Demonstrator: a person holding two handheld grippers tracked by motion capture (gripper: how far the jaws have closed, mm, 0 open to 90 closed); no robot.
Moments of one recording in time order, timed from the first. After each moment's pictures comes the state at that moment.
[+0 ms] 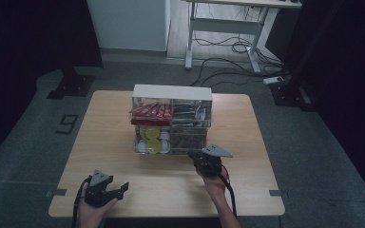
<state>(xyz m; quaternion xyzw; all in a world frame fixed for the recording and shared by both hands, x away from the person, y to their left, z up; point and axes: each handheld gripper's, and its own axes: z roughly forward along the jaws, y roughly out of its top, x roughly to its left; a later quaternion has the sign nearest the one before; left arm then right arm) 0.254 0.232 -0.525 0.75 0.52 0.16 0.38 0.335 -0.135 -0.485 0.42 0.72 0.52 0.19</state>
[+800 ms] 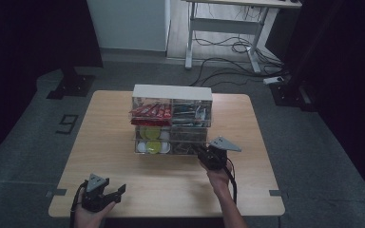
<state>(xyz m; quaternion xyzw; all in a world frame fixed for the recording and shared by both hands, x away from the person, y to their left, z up) 0.237 0.236 -0.521 0.73 0.54 0.19 0.38 0.345 -0.148 -0.461 0.42 0.69 0.56 0.19</state>
